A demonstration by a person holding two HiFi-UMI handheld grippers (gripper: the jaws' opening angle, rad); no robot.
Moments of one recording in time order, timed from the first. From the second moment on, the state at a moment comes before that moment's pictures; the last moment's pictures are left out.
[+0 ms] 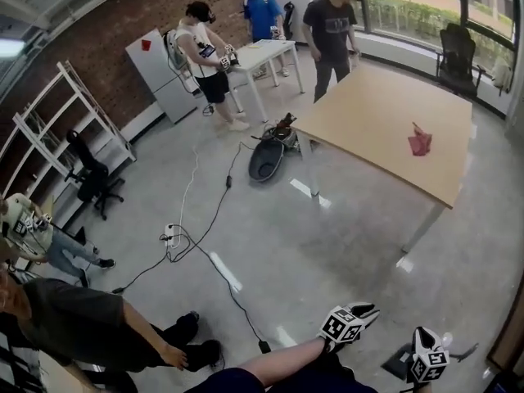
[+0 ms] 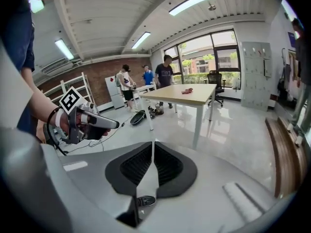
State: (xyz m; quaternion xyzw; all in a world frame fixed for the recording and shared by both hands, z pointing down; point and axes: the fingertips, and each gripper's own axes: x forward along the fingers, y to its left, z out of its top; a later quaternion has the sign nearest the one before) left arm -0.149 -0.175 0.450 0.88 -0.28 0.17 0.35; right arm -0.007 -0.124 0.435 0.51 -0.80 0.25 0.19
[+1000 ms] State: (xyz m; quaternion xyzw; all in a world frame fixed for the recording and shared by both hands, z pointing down) left arm -0.206 -0.197 0.426 0.90 -0.33 0.06 0.28; right arm -0.093 -0.161 0.406 0.47 -0.86 0.13 0.16
